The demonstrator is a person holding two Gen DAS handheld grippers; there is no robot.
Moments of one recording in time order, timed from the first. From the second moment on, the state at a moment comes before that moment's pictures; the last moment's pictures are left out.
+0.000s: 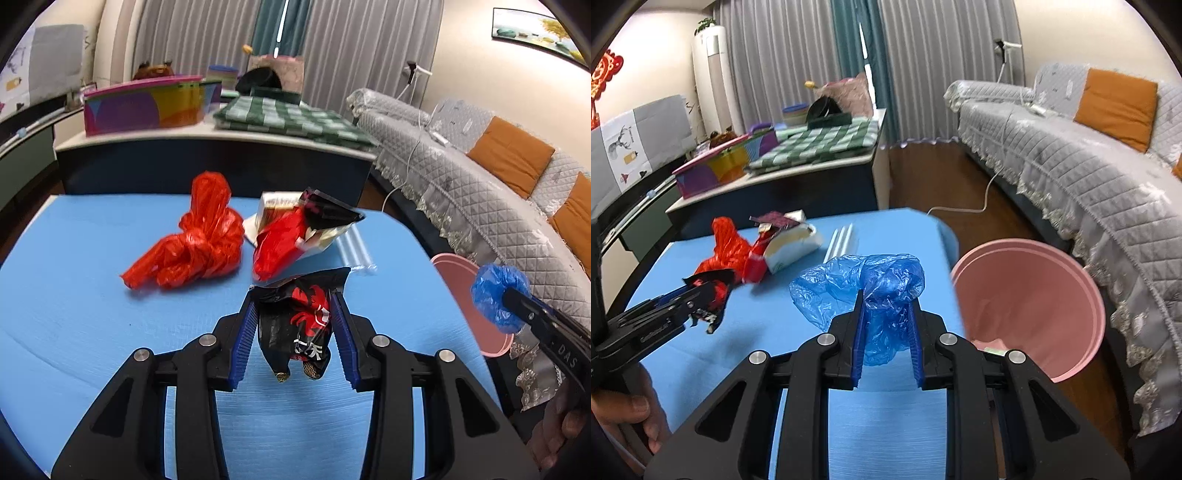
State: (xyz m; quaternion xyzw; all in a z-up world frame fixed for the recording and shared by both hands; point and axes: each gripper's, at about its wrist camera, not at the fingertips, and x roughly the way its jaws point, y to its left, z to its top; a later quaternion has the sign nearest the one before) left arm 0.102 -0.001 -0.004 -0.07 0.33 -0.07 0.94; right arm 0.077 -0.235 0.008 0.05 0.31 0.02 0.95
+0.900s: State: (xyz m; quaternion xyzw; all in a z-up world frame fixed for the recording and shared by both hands) left arm 0.111 -0.144 0.040 -0.02 0.30 -0.16 0.94; right arm 0.081 -0.358 0.062 0.05 0.25 -0.12 0.96
